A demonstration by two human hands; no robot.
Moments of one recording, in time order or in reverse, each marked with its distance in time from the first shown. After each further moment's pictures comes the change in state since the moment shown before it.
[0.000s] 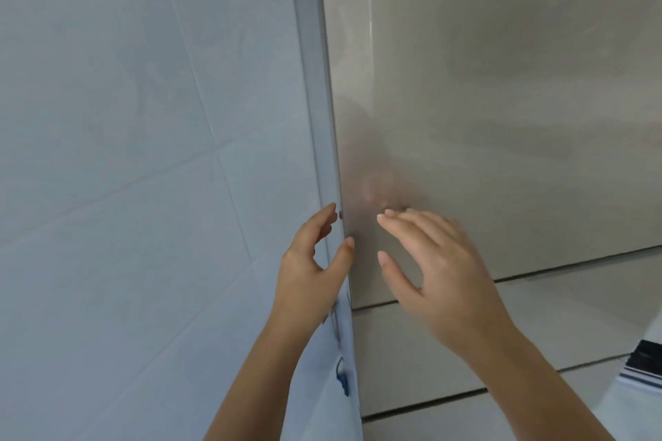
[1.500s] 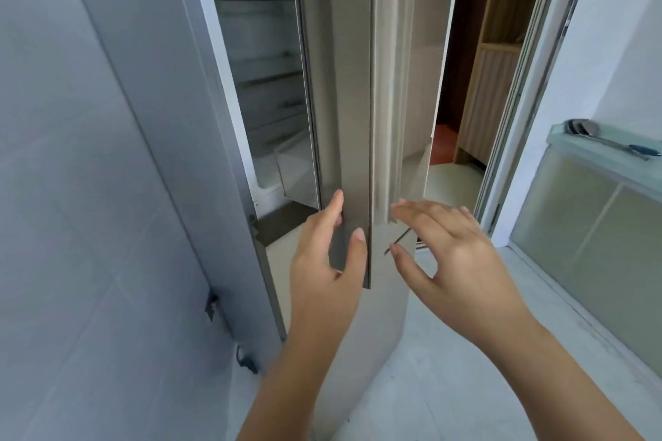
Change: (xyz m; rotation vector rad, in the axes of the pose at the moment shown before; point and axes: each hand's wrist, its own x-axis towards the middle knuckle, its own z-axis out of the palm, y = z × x) left_hand -0.113 0.028 0.002 -0.410 -0.378 0.251; right_hand -0.107 -0.121 -0.098 -0.540 -0.017 0.446
